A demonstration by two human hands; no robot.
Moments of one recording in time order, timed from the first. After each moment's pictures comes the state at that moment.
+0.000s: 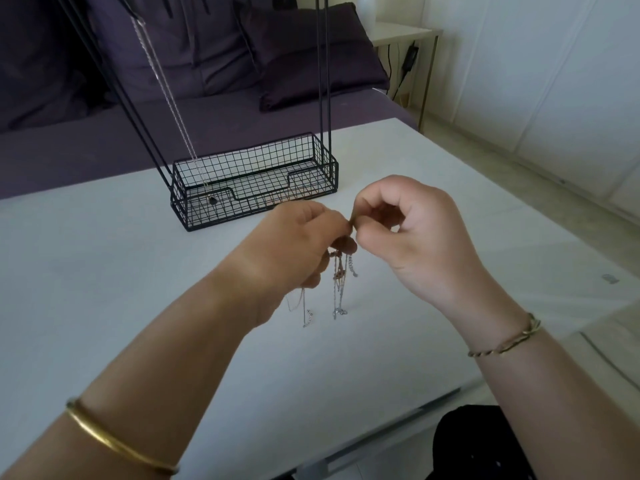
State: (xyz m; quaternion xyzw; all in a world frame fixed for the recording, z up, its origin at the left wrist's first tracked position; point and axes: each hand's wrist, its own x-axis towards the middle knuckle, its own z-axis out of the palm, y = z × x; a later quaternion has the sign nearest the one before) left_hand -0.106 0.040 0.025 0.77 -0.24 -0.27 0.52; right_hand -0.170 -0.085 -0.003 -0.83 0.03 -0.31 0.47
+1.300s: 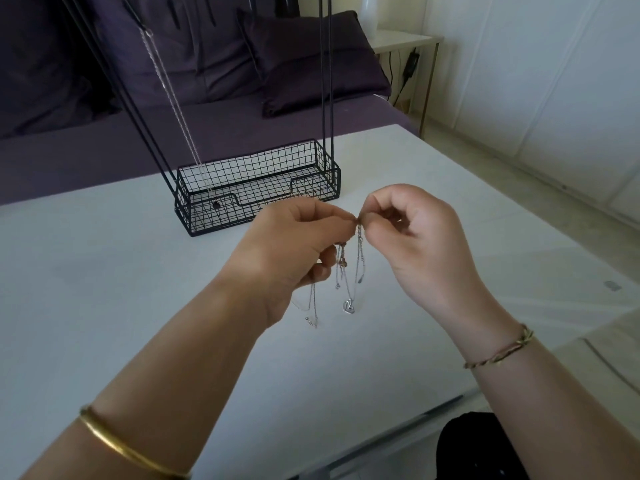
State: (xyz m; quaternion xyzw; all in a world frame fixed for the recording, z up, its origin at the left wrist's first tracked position) left_hand -0.103 0.035 0.025 0.73 -0.15 -0.26 0.62; right_hand -0.165 -0.085 -0.012 -0.79 0.04 -0.35 0.50
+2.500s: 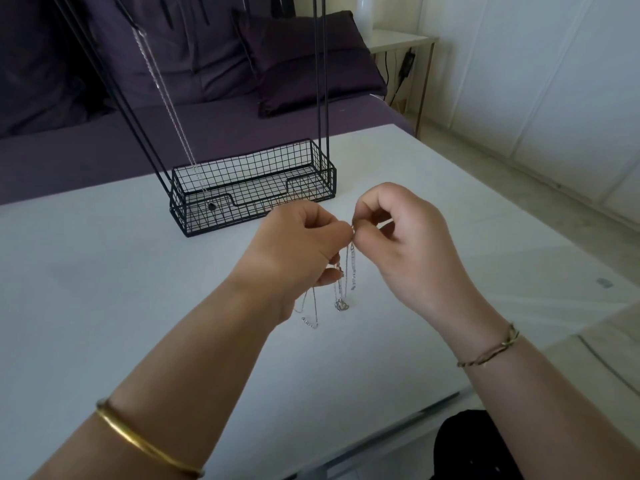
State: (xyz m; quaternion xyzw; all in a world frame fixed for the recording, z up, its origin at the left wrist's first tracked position) left_hand -0.108 0.027 0.022 0.78 -0.17 -0.21 0.56; right_hand -0.165 -0.085 -0.013 -0.84 0.05 -0.33 0.44
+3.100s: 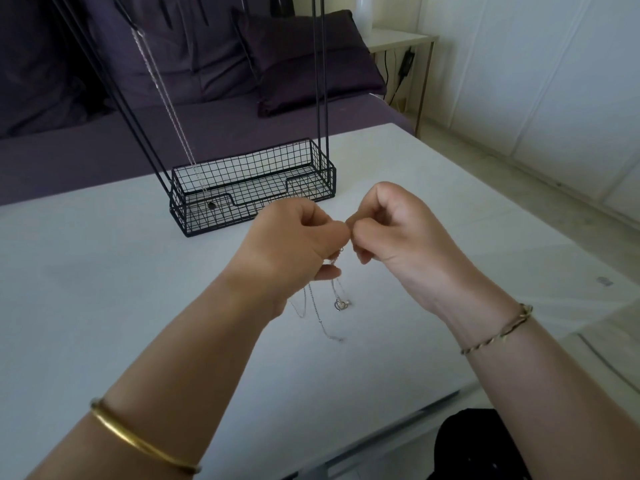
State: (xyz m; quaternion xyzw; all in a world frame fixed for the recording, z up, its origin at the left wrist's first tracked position) left_hand -0.103 0.031 0.022 0.80 -0.18 -0.20 0.54; right_hand -0.159 -0.088 -0.009 -0.77 0.11 -0.21 0.60
